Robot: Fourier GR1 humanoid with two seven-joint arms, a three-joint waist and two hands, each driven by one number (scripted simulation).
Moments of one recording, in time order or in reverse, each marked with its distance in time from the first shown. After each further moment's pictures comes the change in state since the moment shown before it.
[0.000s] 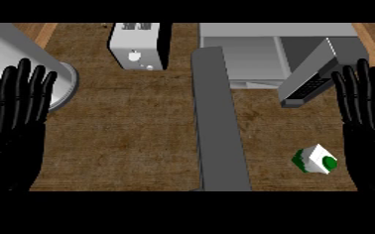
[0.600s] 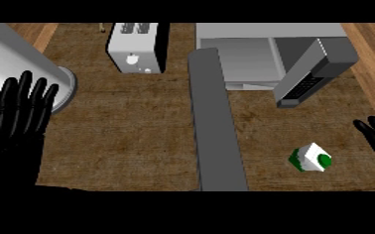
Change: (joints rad) left arm 0.078 -0.011 0.038 -0.004 0.150 -0.061 0.035; right arm 0.234 -0.282 -0.183 -0.024 -0.530 0.547 -0.125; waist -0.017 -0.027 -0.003
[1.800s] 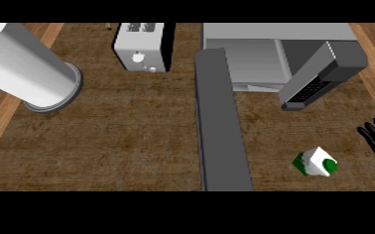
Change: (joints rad) left arm 0.444 0.006 0.204 -0.243 0.257 -0.271 -0.018; right arm -0.022 0.084 -0.222 0.447 0.346 0.196 -0.230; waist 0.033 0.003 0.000
